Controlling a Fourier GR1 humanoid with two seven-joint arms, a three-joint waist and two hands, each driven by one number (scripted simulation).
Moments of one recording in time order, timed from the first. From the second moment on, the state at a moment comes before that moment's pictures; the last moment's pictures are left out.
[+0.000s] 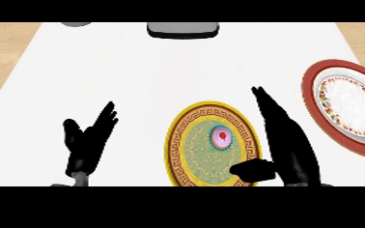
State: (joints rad) left arm 0.02 0.19 -0.19 -1.44 0.21 0.14 0.19; right arm -0.15 -0.32 0.50 -1.97 0.65 -0.01 0.95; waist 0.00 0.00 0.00
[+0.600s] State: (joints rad) left arm 0.01 0.14 -0.15 -1.43 0.16 0.13 0.21; right arm -0.14 -0.15 0.53 -1.85 0.77 0.04 0.93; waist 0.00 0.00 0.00
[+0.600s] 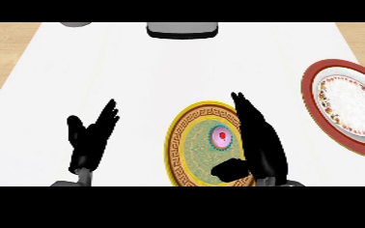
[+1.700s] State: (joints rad) left arm 0.02 0.12 -0.09 -1.45 0.12 0.06 0.23; right arm -0.19 -0.03 0.47 -1.52 0.92 0.10 0.80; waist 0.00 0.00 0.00
